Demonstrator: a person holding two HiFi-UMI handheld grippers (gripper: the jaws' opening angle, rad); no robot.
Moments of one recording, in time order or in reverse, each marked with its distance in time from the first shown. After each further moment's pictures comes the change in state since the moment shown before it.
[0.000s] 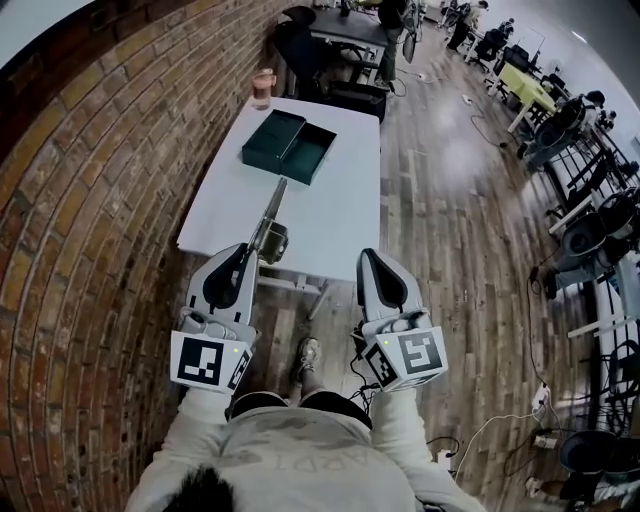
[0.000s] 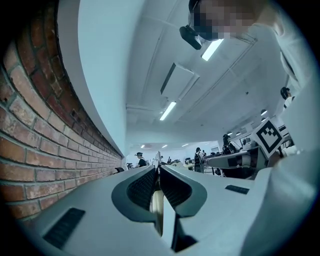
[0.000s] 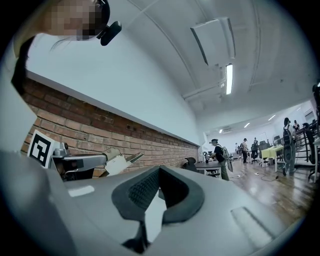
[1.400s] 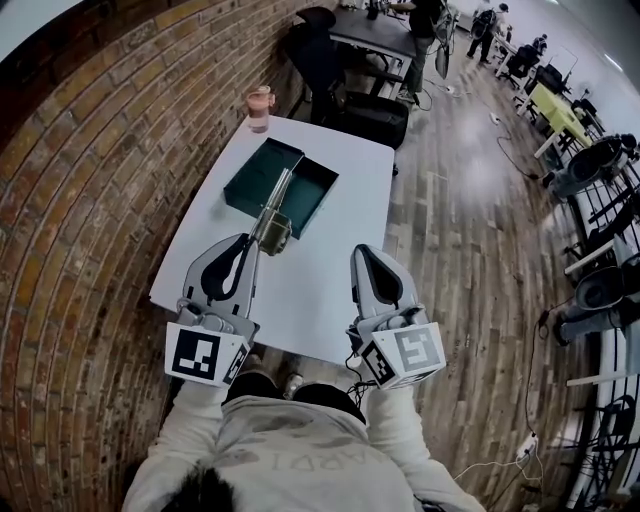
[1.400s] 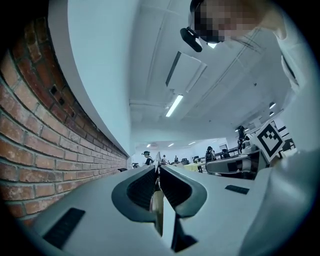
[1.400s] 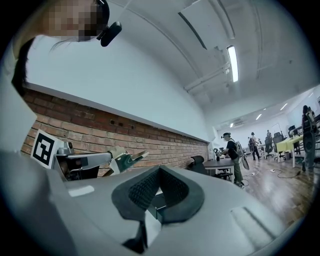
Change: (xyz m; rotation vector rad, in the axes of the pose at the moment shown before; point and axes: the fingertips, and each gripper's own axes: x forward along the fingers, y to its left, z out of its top) left arm 0.248 0.055 -0.040 0.016 0.011 0.075; right arm 0.207 -0.165 -0.026 0.041 0.012 0.135
